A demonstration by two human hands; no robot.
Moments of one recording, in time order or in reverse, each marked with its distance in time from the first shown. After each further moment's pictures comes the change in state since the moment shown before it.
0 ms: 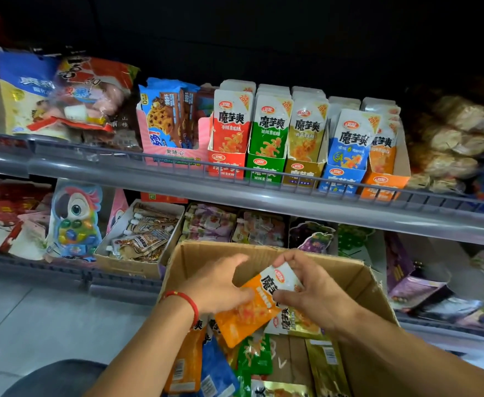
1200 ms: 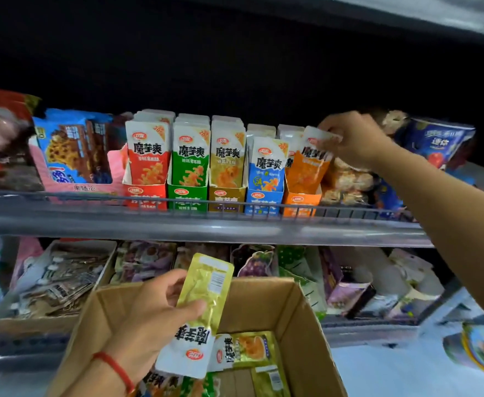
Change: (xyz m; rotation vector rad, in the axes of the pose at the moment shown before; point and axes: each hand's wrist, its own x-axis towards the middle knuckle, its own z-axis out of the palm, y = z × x) left_hand -0.002 0.042 0.017 -0.771 0.163 0.020; right_hand 0.036 -0.165 -0.258 -1.100 0.752 -0.212
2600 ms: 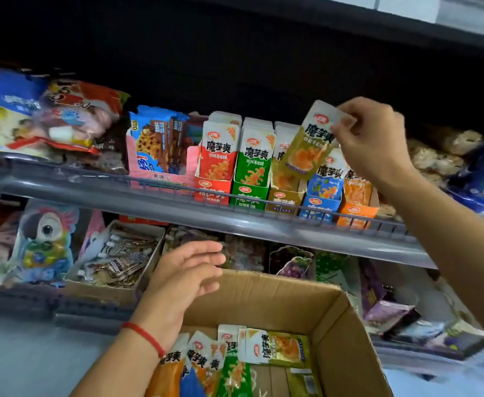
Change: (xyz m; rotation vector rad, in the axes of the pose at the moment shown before) left_hand -0.021 0.015 -0.056 -0.266 0.178 0.054; right_hand -0.027 -0.130 0.004 0.369 0.329 -0.081
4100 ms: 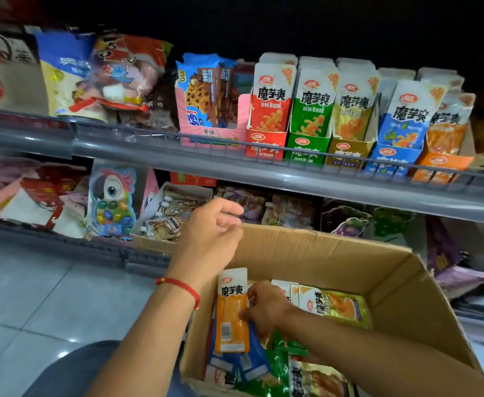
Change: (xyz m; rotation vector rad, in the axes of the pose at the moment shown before) left_hand 0.006 -0.009 -0.045 0.575 0.148 0.226; right_hand -0.305 -0.058 0.210 0.207 -1.284 0.532
